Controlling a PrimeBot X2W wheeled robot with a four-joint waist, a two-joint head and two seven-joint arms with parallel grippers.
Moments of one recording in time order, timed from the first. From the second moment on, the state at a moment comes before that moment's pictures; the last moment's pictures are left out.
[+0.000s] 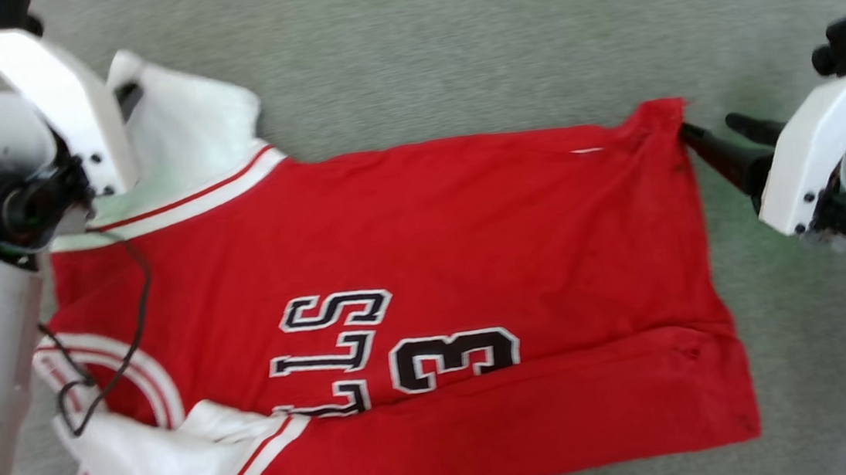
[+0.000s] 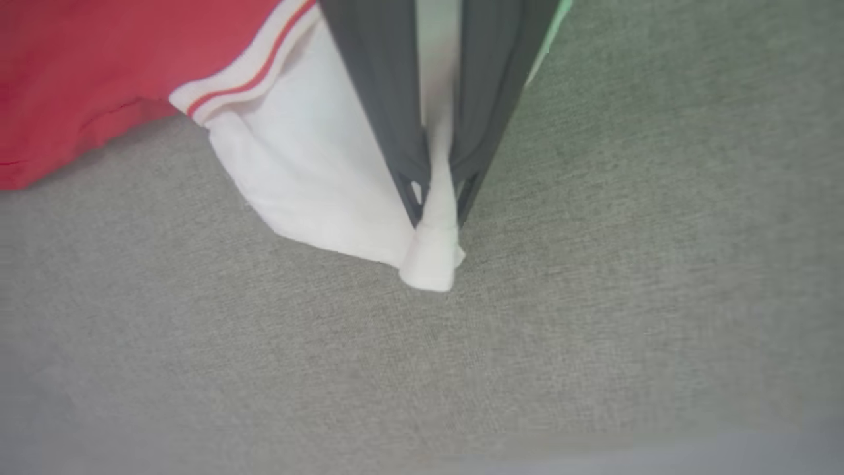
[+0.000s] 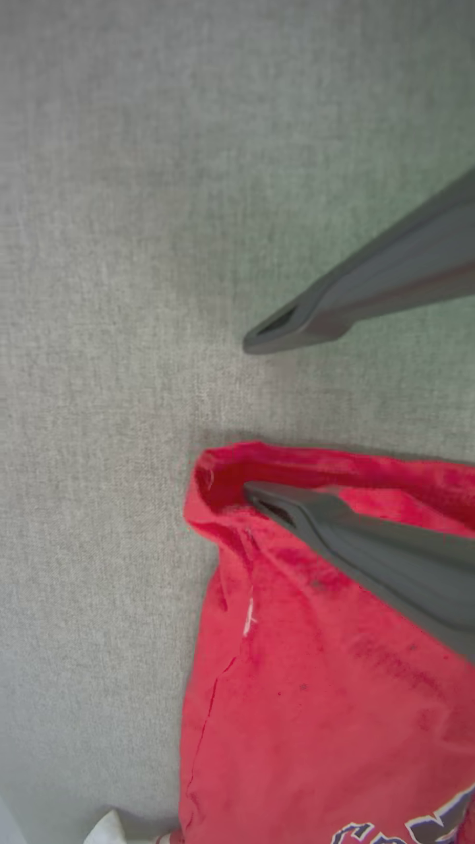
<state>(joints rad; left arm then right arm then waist) -0.93 0.53 -0.37 0.45 -0.78 -0.04 0.69 -0.59 -0.27 0.05 0.20 0.60 0.13 0.76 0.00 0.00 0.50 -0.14</state>
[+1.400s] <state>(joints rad) -0.28 0.53 -0.23 0.09 -0.87 0.08 0.34 -0.28 -0.23 -0.11 0.06 0.47 0.13 0.69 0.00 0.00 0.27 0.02</state>
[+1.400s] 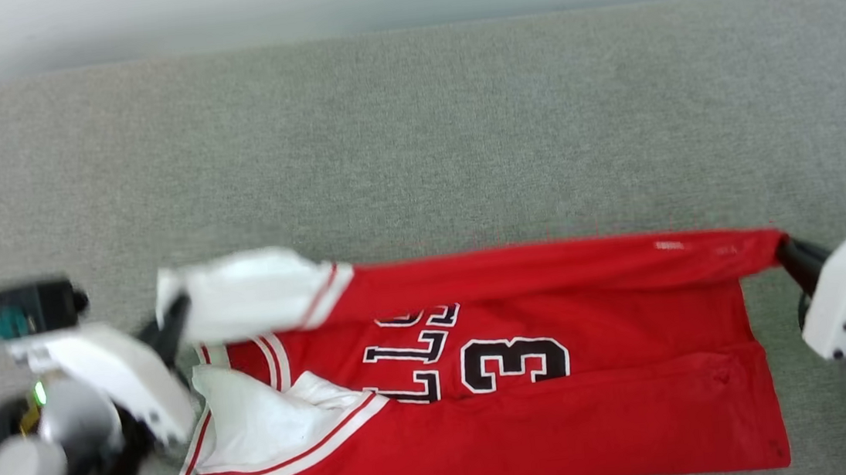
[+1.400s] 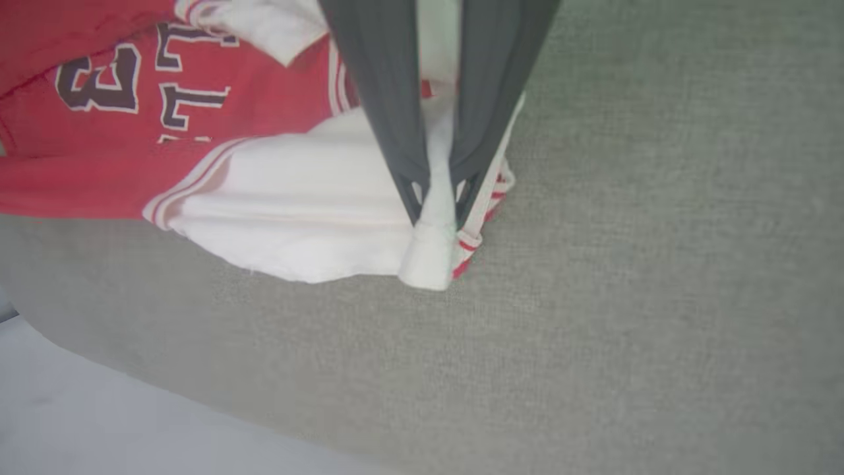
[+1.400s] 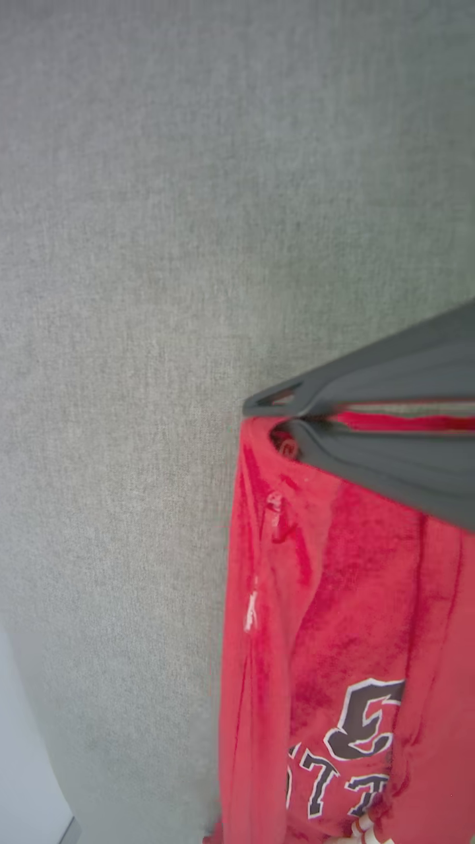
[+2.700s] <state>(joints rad) -0.08 0.38 -0.26 -0.08 -0.63 0.14 -0.18 0.03 -0.17 -0.27 -0.11 0.49 0.13 0.83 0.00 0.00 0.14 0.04</state>
